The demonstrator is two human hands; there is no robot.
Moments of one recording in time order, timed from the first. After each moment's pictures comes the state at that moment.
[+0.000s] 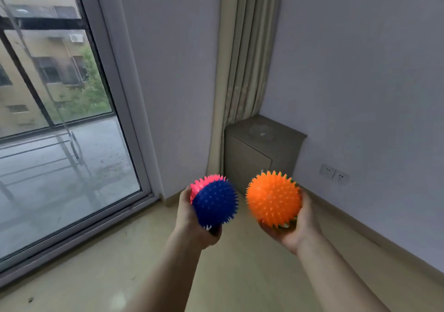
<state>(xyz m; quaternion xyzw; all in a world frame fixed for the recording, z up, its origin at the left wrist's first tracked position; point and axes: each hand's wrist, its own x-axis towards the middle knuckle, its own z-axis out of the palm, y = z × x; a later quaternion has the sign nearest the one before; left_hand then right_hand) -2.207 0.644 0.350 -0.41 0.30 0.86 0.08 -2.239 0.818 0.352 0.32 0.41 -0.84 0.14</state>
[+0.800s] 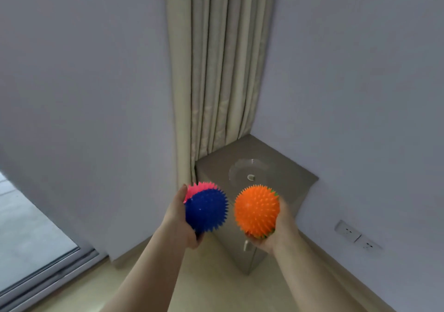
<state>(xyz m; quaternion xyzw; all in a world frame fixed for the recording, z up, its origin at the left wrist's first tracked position) -2.764 0.692 0.321 -0.52 0.33 0.78 0.07 -2.798 0.863 0.293 0.40 0.38 -0.81 0.21</state>
